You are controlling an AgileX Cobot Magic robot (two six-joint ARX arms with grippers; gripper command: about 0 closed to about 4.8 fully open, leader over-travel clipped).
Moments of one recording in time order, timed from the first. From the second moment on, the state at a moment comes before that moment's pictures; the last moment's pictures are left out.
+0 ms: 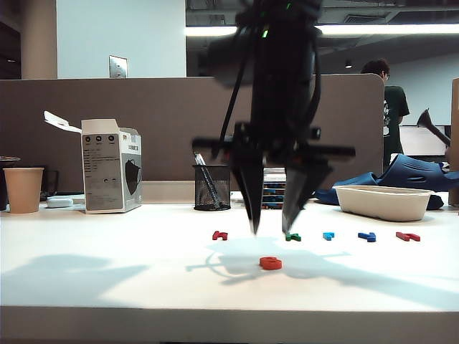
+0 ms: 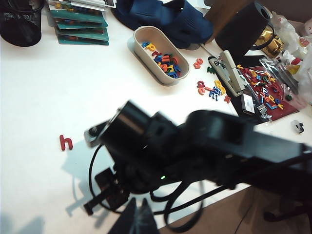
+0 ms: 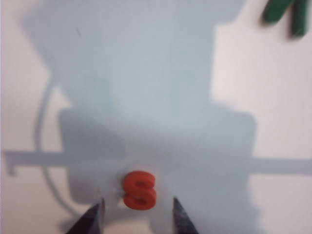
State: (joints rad) left arm -0.91 1.13 1.51 -0.88 -0.18 -0.58; right arm 0.71 1.92 1.48 -0.96 0.02 0.46
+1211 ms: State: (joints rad) left arm -0.91 1.13 1.51 -0.88 -0.18 -0.58; right arm 0.51 2.06 1.55 -0.72 0.02 0.38
